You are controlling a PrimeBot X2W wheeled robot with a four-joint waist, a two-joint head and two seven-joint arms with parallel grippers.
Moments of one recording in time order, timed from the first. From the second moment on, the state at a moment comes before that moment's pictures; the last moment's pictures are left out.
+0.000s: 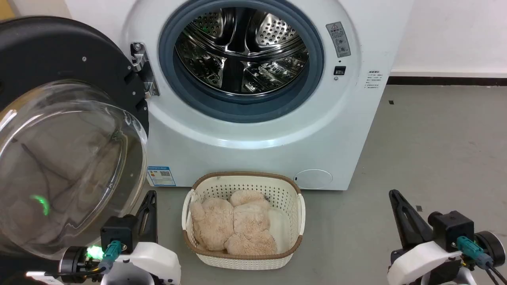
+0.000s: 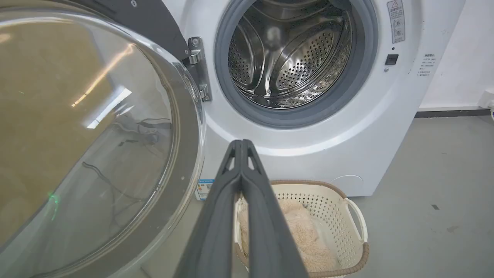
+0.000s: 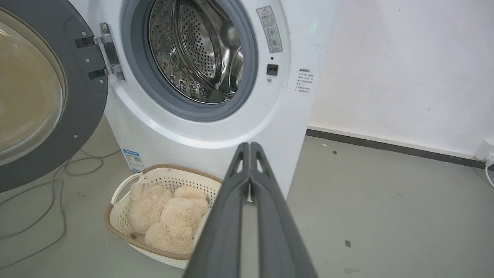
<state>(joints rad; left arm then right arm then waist) -0.01 0.05 0.00 0.00 0.00 0.01 0.00 -0.01 -0.06 0.00 0.00 0.01 0.13 0.00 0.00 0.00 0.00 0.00</state>
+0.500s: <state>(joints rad) -0.01 0.05 0.00 0.00 0.00 0.01 0.00 -0.01 -0.06 0.00 0.00 0.01 0.13 0.00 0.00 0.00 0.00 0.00</state>
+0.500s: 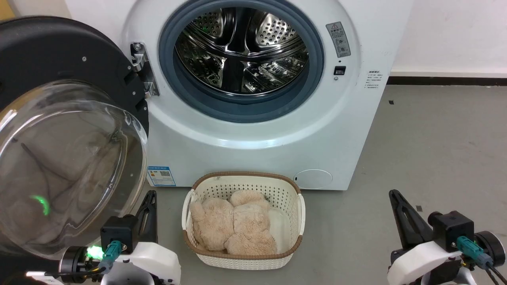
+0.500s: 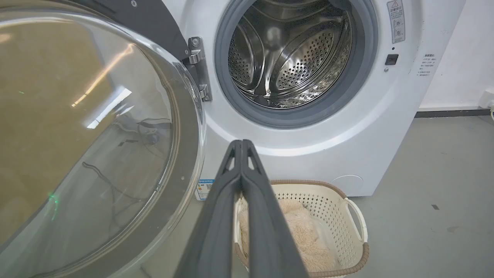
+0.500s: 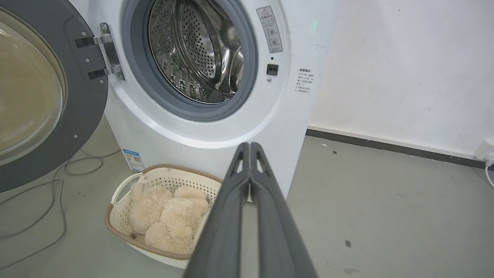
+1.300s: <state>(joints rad) -0.01 0.05 -0.02 -0.01 0.00 0.04 -0.03 -0.01 -0.06 -0.03 0.01 0.03 0.13 -0.03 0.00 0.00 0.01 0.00</state>
